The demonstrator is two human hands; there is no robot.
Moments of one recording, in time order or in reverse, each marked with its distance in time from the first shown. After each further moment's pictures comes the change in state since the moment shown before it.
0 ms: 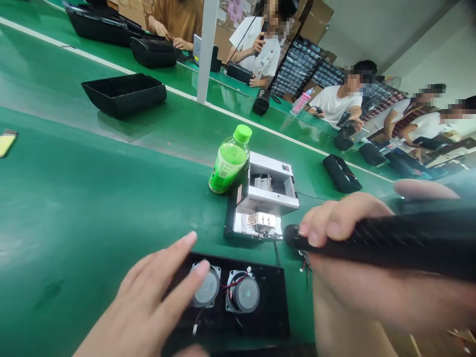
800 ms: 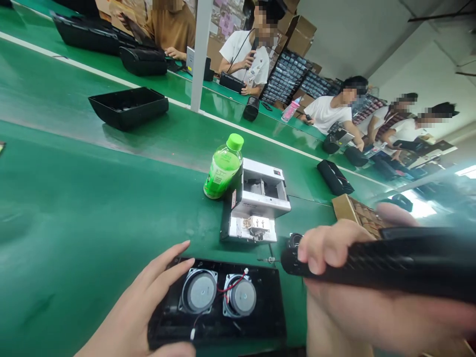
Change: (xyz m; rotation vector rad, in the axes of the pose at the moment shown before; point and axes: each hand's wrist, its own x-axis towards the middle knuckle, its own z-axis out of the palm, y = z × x) left_hand -0.018 -0.023 0.010 -0.310 -0.187 -0.354; right_hand -0.025 -0.002 -0.022 0.070 -0.049 0.044
